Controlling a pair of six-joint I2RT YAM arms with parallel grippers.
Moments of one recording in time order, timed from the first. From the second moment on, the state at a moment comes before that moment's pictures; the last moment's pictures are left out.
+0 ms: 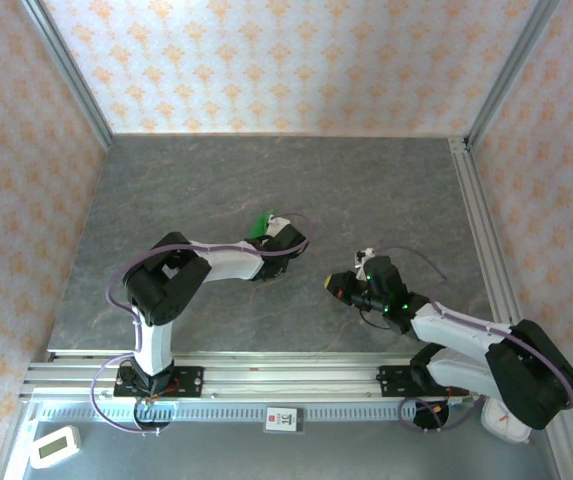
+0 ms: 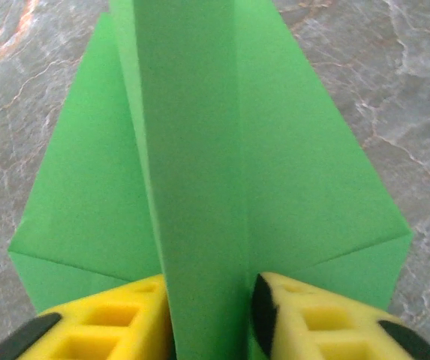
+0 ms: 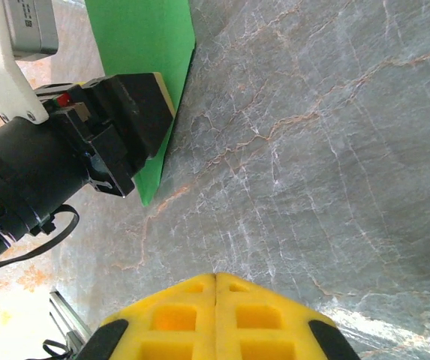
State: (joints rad) left arm -0.75 1.92 1.06 -0.24 -0.56 -0.44; right arm 0.62 1.09 0.27 0.23 -0.28 1.04
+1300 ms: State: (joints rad) left arm -0.75 1.92 0.99 -0.06 -0.55 -0.50; right arm 0.62 1.13 0.27 0.25 -0.28 1.04
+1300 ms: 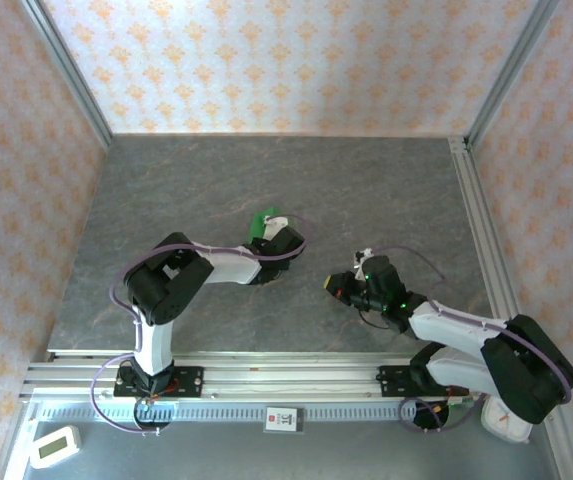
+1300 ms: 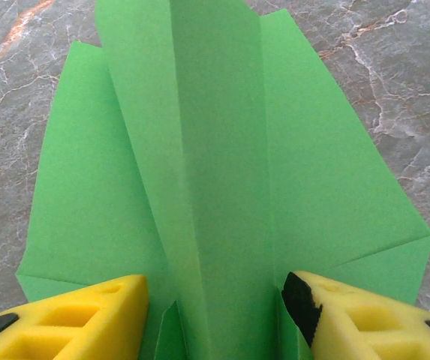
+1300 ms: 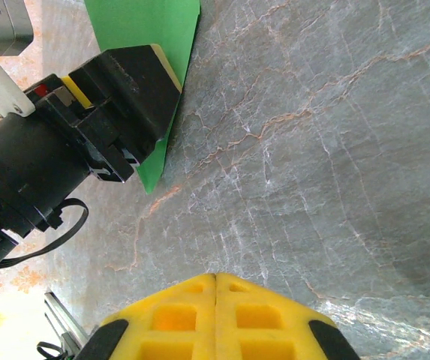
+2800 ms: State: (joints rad) left arm -0.75 1.86 1.24 -0.36 -0.47 -0.41; right arm 0.62 1.14 0.28 0.24 -0.28 1.03
